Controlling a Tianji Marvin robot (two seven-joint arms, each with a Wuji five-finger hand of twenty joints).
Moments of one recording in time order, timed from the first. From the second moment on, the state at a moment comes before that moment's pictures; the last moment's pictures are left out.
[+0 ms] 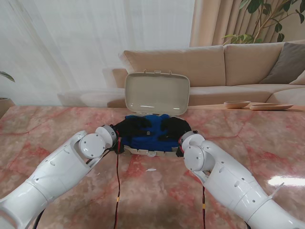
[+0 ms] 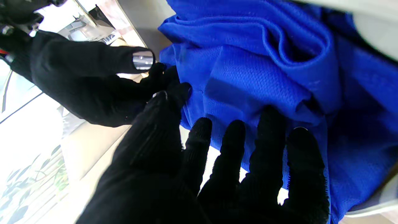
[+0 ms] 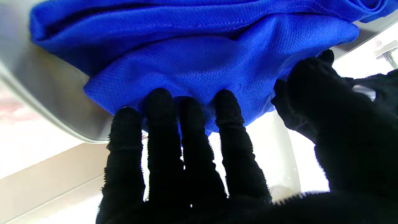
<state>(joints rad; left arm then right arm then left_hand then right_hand) 1.01 -1.18 -0.79 -1.09 0.18 -0.18 -0.16 -1.16 -1.16 0.84 -1.31 -0.59 0.19 -0.05 1.06 -0.23 0.16 -0.07 0.46 0.22 0.48 0.44 0.49 0.26 0.45 0.53 0.52 0.34 0.57 0.82 0.13 0.36 1.13 0.95 0.44 -0.73 0.98 -0.09 0.73 0.13 0.51 0.67 0.62 0.23 0.70 0.66 0.69 0.22 0.60 0.59 0.30 0.27 1.14 0.65</state>
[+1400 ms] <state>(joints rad) 1.44 -1.09 -1.29 -1.54 0.29 0.15 -0.28 -1.35 -1.11 1.15 -1.48 -0.54 0.42 0.07 1.08 -0.13 0.01 -0.06 0.49 0.22 0.40 0.43 0.49 0.26 0.41 0.52 0.52 0.34 0.56 0.82 0.11 0.36 1.12 0.95 0.40 -0.55 0.83 -0.09 0.73 0.17 0.43 0.66 0.65 0.26 0.59 0.61 0.68 0.25 0.48 0.55 0.24 0.27 1.07 0.59</state>
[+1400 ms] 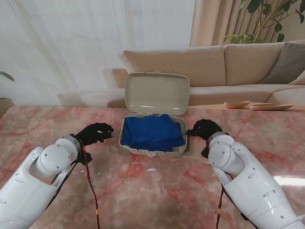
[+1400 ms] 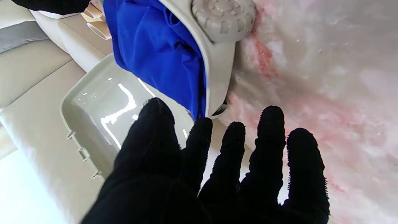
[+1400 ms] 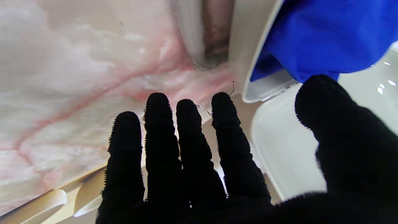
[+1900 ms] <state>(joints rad) 1.38 -1.09 -1.21 -1.42 0.23 0.15 -0.28 -1.29 -1.12 1.08 -1.35 -0.47 0.38 0.07 1.08 -0.13 0.01 -0.06 0.52 0.22 0.39 0.43 0.49 0.26 0.41 0.52 0.52 0.34 0.56 0.82 0.10 0.36 1.12 0.95 0.40 -0.55 0.82 -0.08 0.73 0.17 0.42 0.66 0.63 0.26 0.59 0.61 0.67 0.25 0.48 0.55 0.23 0.27 1.06 0.59</state>
